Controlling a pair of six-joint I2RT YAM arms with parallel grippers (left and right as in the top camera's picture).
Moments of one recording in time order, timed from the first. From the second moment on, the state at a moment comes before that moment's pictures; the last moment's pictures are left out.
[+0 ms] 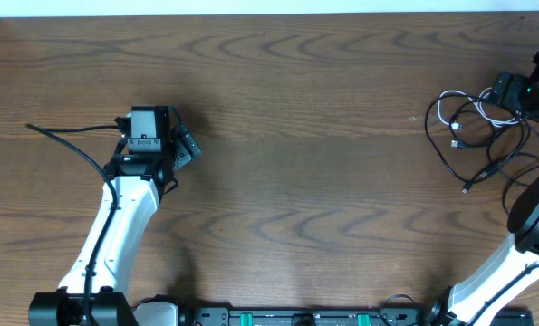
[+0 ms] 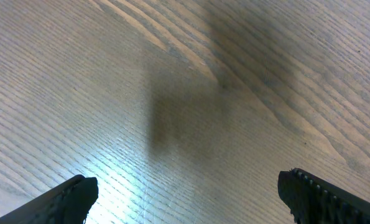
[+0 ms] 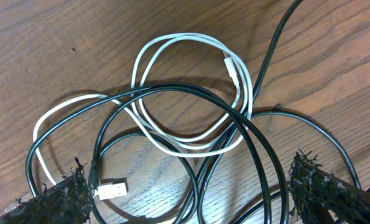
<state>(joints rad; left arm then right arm) -0.01 1.39 0.89 -0.55 -0.19 -0.56 -0.43 2.05 1.70 -0.80 -0.03 0.04</state>
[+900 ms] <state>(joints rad) -0.02 0.96 0.89 -0.55 -0.19 -0.56 -0.43 2.05 1.70 -0.80 -0.03 0.04</state>
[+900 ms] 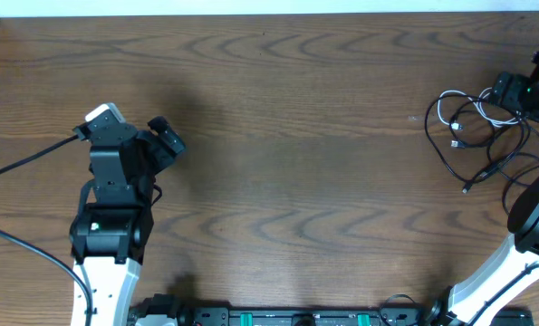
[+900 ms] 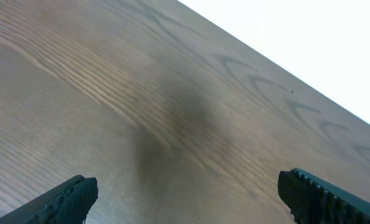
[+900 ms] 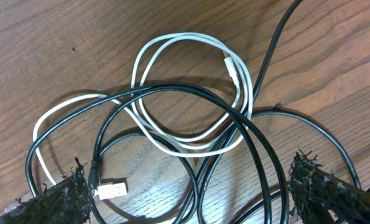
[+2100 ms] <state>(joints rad) -0.01 0.39 0.01 0.07 -0.14 -0.56 -0.43 2.05 1.70 -0.80 -0.03 0.04</state>
